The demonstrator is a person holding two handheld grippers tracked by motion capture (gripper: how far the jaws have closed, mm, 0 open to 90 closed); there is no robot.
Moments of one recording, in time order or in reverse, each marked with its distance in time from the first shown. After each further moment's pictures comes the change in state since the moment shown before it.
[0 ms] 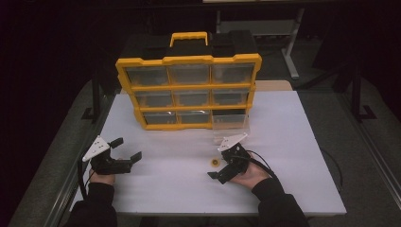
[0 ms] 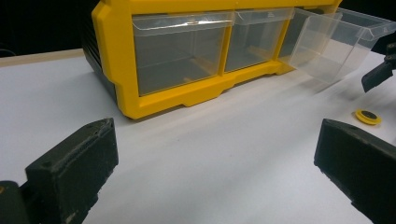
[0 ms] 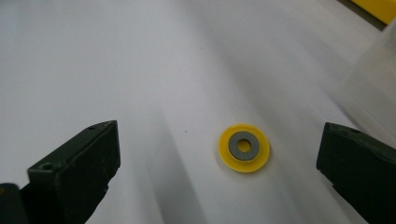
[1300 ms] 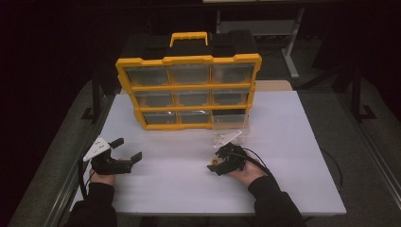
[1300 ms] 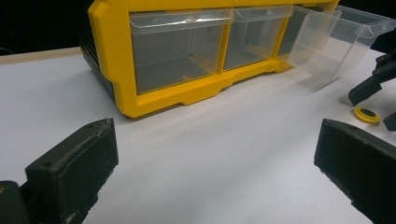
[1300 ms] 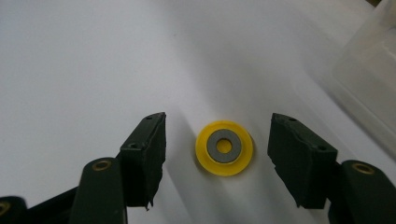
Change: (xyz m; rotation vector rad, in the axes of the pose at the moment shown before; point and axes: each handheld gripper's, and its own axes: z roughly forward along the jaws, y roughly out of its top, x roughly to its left) left arm -0.001 0.000 0.001 0.006 -0.004 -0.001; right arm -0.006 0.005 0.013 0.074 -0.060 0.054
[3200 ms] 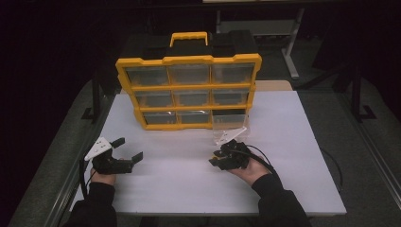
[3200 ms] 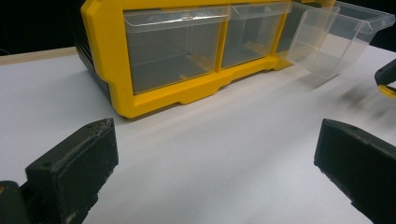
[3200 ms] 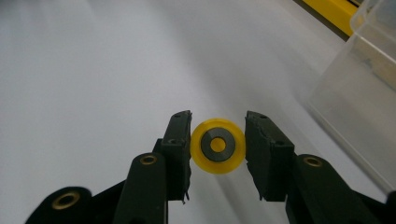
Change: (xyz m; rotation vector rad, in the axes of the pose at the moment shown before) left arm 0.000 0.001 0.003 0.012 -0.010 0.016; right arm 0.007 0.012 -0.029 -0.042 0.004 -0.013
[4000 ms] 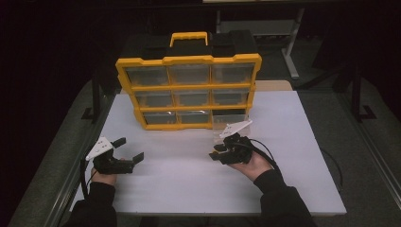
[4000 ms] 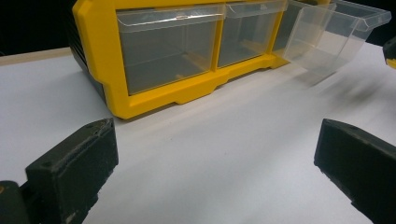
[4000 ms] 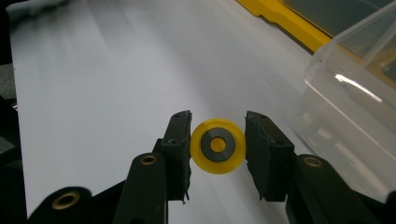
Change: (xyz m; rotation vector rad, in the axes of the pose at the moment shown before) left arm -0.002 0.000 0.002 0.005 -0.010 0.008; right arm -0.005 0.015 -0.021 -0.055 0.018 0.019
